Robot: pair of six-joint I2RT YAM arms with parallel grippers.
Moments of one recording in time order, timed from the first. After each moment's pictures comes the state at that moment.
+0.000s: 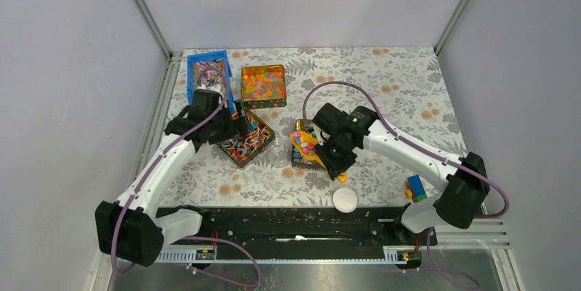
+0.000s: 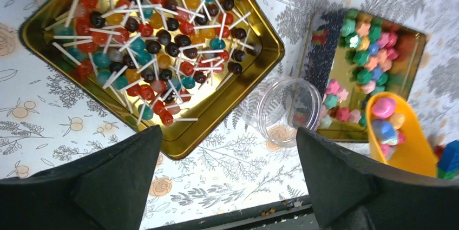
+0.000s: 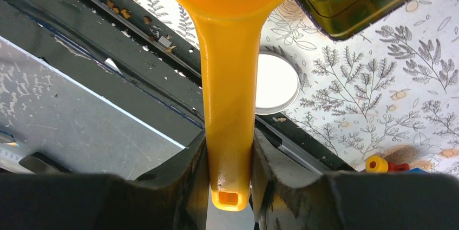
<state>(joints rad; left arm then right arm) -0.31 1.17 0.97 -0.68 0.09 -0.51 0.85 1.45 1.25 -1.19 -0.13 0.20</state>
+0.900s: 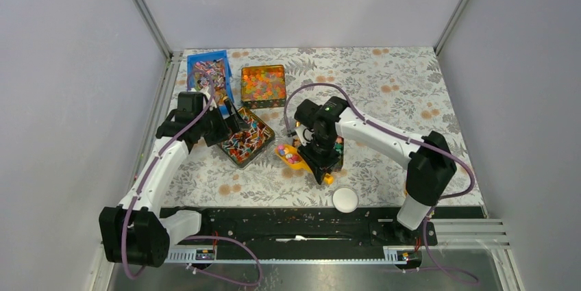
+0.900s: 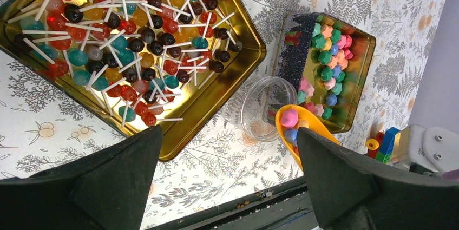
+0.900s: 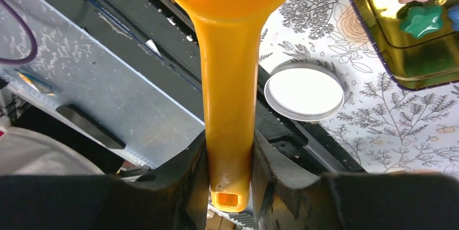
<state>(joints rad) -0.10 1.12 0.89 -0.61 0.35 -0.53 0.87 1.70 1.43 -1.28 -0.31 0.12</state>
